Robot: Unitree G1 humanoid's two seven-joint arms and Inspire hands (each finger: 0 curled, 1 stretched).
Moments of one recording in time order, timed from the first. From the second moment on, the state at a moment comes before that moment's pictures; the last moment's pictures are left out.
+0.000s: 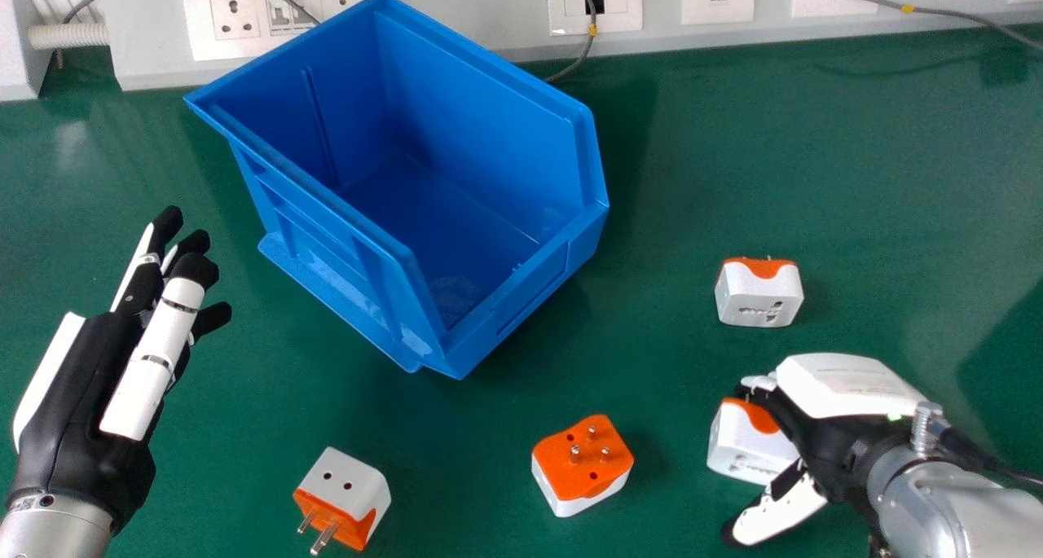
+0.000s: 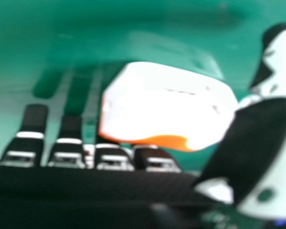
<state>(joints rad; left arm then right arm) 0.25 0.29 0.35 -0.22 -0.22 0.01 -0.31 -0.04 -0.57 0.43 -0.29 -1.03 0.53 0.65</state>
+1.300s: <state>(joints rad) 0.24 0.30 0.37 -0.21 -0.23 0.01 -0.31 -0.03 -0.51 0.41 -0.10 -1.03 0.37 0.32</state>
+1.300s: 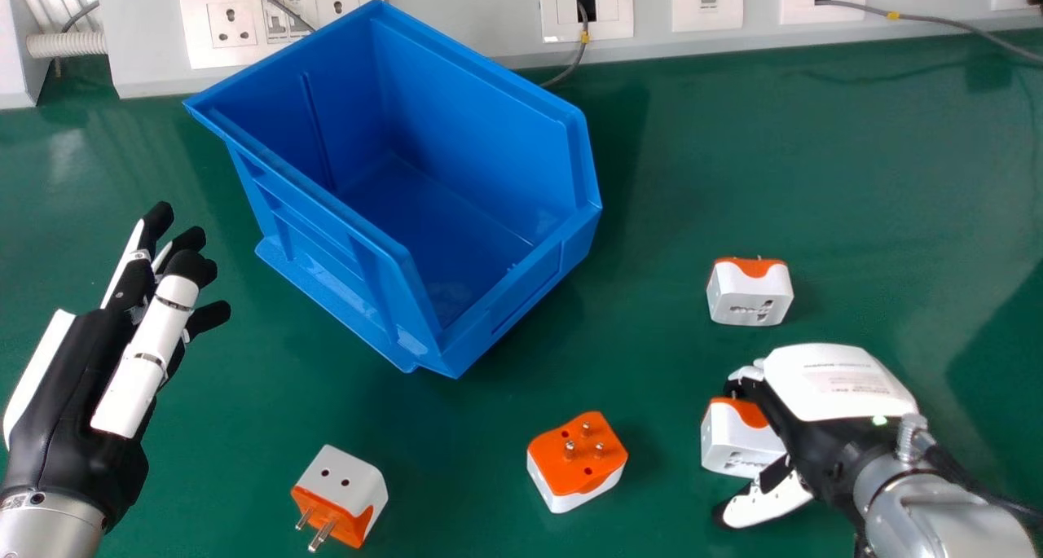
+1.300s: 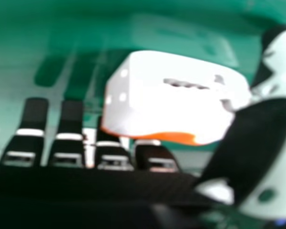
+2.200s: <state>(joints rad) 0.23 0.30 0.37 -0.20 -0.23 0.01 -0.33 -0.04 -0.49 0.40 0.15 -0.94 0.10 -0.15</state>
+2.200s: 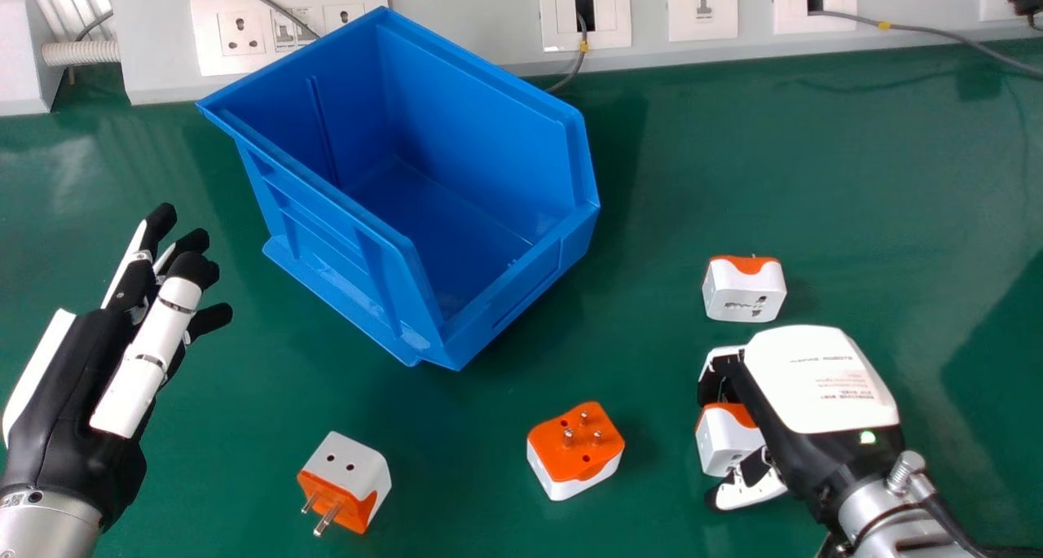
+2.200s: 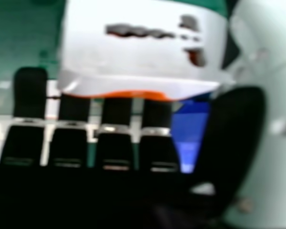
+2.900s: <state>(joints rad) 0.23 0.30 0.37 -0.20 -0.24 0.01 -0.33 -0.03 -0.48 0.37 0.09 -0.90 0.15 -0.07</state>
